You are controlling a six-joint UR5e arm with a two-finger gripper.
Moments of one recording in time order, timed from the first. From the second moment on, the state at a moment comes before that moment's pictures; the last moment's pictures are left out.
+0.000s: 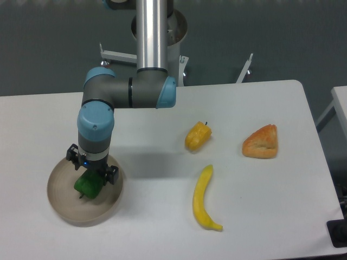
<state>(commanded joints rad) 1.84 -2.16 -1.41 -1.07 1.34 0.46</state>
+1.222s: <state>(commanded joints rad) 1.90 -2.09 -1.35 -1.12 1.41 0.61</state>
